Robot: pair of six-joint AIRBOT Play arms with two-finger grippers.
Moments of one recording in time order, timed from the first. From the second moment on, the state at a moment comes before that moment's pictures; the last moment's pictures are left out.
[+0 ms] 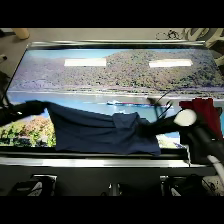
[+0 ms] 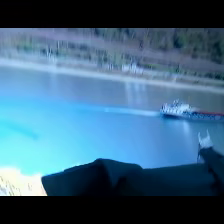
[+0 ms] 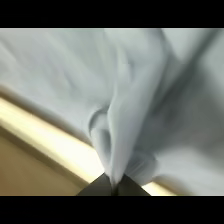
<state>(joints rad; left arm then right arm) 0.08 -0.73 0.92 1.07 -0.95 -1.34 0.24 -0.90 0.93 -1.00 1.22 1.51</state>
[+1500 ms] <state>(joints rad) 0.08 -1.34 1.12 1.13 -0.95 -1.57 0.15 -1.81 2.02 -1.32 1.00 1.87</state>
